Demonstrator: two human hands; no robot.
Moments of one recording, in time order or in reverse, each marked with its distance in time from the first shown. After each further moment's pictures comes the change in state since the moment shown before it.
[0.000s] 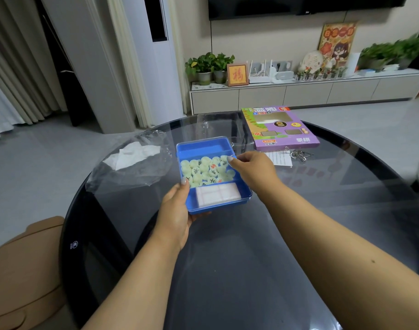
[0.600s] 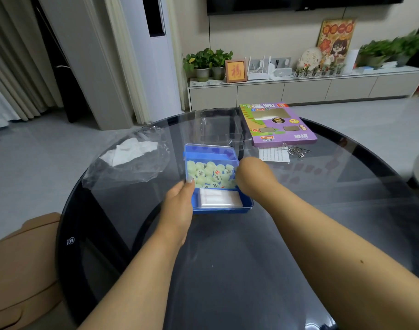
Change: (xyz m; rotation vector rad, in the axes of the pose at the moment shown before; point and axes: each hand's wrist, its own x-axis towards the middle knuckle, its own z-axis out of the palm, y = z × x) left_hand -0.001 -0.006 0.003 0.187 -0.026 0.046; right_hand -0.012 -0.012 -0.005 -0.787 -0.256 -0.002
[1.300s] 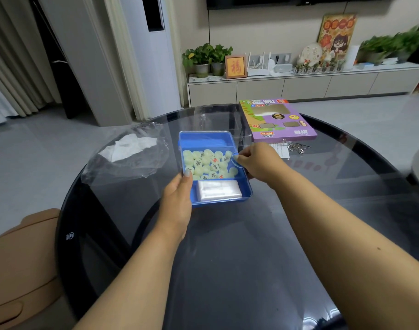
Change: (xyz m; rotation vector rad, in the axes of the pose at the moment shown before) left_hand 0.000 0.000 0.000 -0.047 0.010 0.090; right_hand 0.007 0.021 -0.008 0.622 0.090 -0.066
